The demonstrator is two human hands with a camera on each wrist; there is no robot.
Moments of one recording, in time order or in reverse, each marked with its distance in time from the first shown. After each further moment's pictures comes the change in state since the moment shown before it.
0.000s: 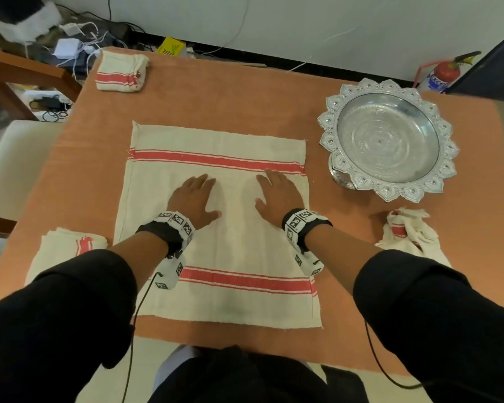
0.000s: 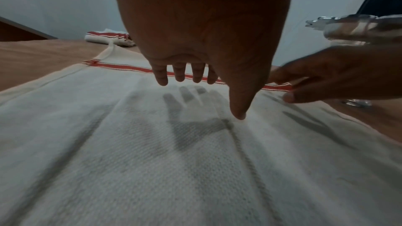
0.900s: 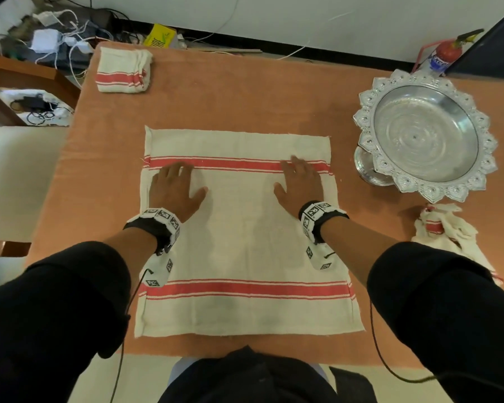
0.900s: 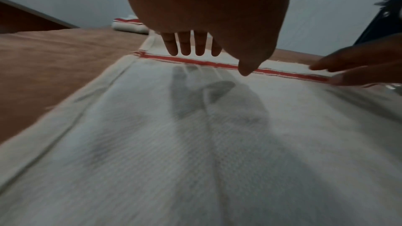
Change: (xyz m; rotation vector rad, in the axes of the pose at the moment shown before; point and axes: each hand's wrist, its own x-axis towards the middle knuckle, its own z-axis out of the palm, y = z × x) left_hand 0.026 -0.106 -0.018 -0.072 0.219 -0.037; right_hand 0.042 -0.025 0.004 0.010 0.094 0.250
